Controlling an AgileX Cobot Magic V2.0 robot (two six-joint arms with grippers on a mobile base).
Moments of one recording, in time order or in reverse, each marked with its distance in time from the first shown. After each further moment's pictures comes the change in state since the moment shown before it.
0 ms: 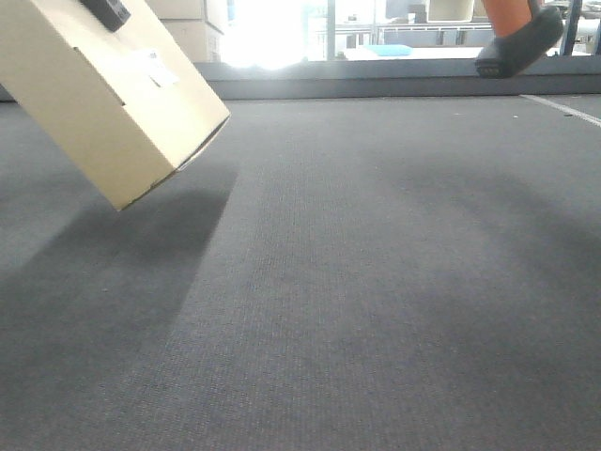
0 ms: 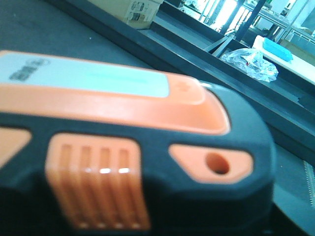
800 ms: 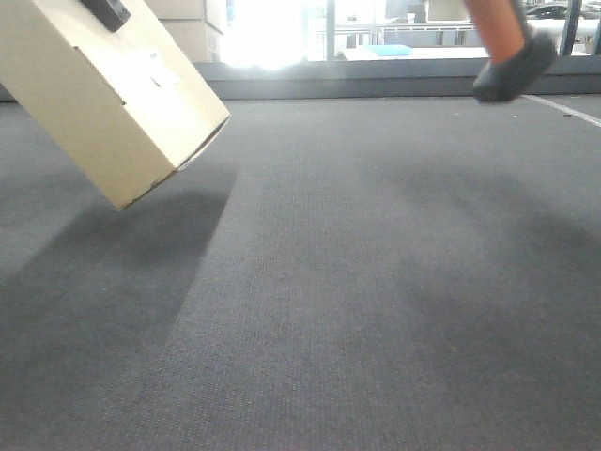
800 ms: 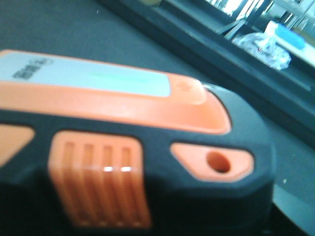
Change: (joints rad) left arm 0.000 0.000 0.000 0.000 0.000 -0.006; right arm 0.000 0.083 -0.010 -0.027 0.002 0.000
